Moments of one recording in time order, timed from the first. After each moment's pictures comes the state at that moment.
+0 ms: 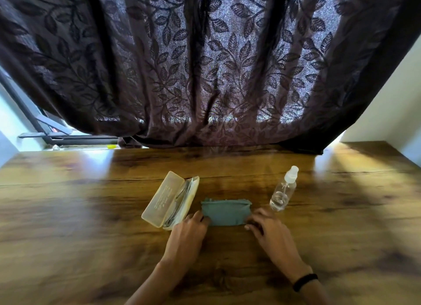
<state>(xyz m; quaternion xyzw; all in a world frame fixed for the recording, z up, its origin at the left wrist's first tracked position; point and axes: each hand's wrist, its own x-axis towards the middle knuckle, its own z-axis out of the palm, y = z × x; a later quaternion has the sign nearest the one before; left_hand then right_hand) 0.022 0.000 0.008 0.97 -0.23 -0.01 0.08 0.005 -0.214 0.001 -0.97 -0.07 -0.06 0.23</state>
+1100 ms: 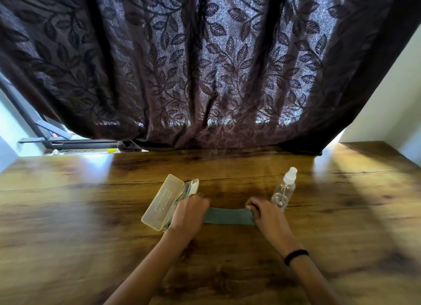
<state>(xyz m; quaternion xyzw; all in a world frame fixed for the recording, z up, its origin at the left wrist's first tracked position) 0.065 -0.013 0.041 0.97 -0.22 0.00 0.05 0.038 -0.212 0.016 -0.96 -0.03 -0.07 0.29</state>
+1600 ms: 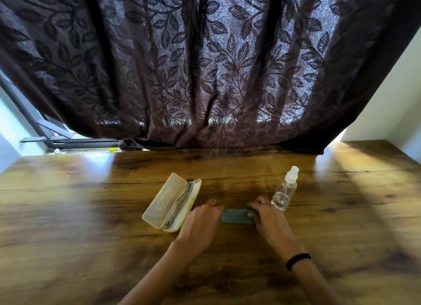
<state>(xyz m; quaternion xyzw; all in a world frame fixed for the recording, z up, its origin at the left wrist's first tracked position) 0.044 -0.027 0.038 0.95 -0.25 -0.03 0.17 0.034 -0.210 0.014 -0.97 -0.02 -0.03 0.22</state>
